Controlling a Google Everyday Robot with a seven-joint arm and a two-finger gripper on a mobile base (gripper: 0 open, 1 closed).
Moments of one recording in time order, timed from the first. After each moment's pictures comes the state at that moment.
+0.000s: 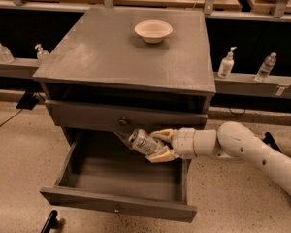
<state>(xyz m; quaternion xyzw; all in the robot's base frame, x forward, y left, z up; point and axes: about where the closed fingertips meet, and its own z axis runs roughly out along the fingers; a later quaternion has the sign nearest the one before) 0.557 -0.044 0.636 -0.56 0.62 0.25 0.49</state>
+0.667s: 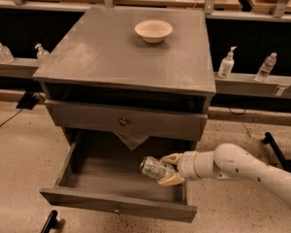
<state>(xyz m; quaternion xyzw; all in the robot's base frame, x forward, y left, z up) 0.526 -0.081 0.526 -0.59 0.68 0.19 0.39</state>
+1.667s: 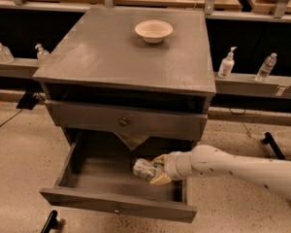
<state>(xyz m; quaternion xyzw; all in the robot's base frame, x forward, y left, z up) 0.549 -0.059 0.481 -0.60 0.71 0.12 0.35</state>
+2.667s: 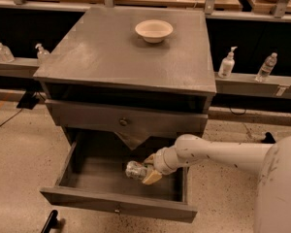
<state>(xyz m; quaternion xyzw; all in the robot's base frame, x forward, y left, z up) 0.571 -0.021 0.433 -0.64 0.69 0.17 0.28</state>
